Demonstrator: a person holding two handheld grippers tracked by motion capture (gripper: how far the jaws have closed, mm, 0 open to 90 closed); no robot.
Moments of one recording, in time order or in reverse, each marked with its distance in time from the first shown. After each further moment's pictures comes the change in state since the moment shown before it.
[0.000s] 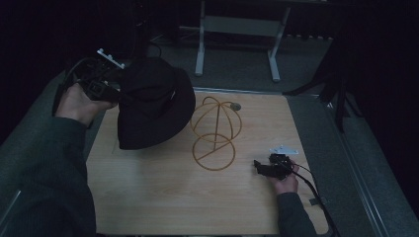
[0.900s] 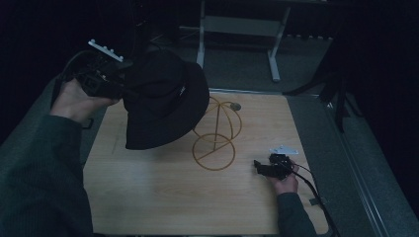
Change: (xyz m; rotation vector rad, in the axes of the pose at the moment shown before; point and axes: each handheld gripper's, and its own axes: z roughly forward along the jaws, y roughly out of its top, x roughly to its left) left arm -0.017 0.010 -0.026 -0.090 -0.139 0.068; right arm 0.000 0.000 0.000 -0.002 -0.001 0.002
